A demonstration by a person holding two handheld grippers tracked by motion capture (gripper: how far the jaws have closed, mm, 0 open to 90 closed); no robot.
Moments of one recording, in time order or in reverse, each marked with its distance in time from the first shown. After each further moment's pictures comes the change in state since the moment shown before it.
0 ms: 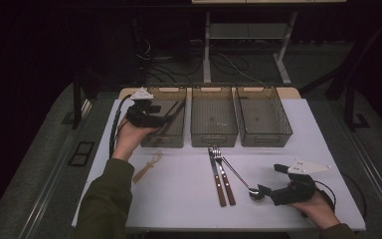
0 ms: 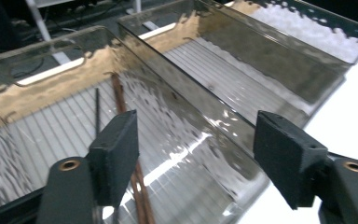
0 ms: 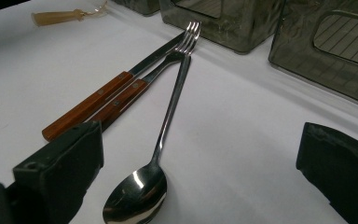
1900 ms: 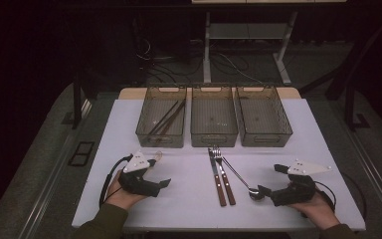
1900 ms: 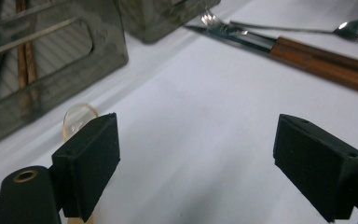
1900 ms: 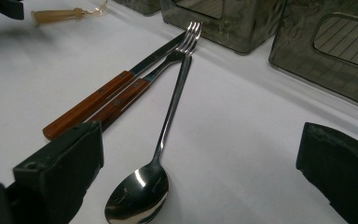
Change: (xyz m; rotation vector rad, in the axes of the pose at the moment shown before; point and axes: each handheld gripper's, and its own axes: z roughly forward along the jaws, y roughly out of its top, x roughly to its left) left arm -0.084 -0.132 -0.047 0.062 -0.053 0.120; right arm 0.003 0.000 -0.001 0.000 -0.005 -0.008
